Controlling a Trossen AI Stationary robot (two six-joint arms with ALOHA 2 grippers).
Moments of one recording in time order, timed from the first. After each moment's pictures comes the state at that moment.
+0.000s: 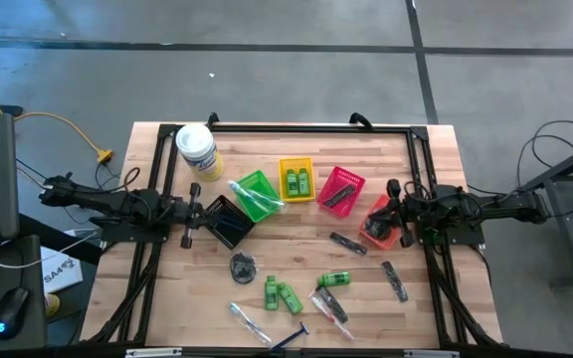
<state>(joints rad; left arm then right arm) -0.21 0.11 0.01 0.04 -0.15 0.12 0.06 0.10 0.05 0.05 -0.08 0.06</state>
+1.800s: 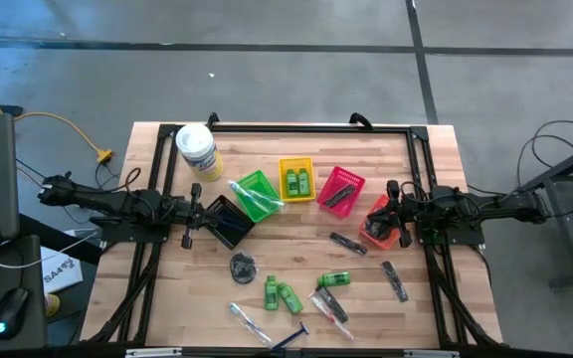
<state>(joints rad) -0.21 0.14 0.01 0.04 -0.15 0.05 0.06 0.10 0.05 -0.02 -0.05 0.08</state>
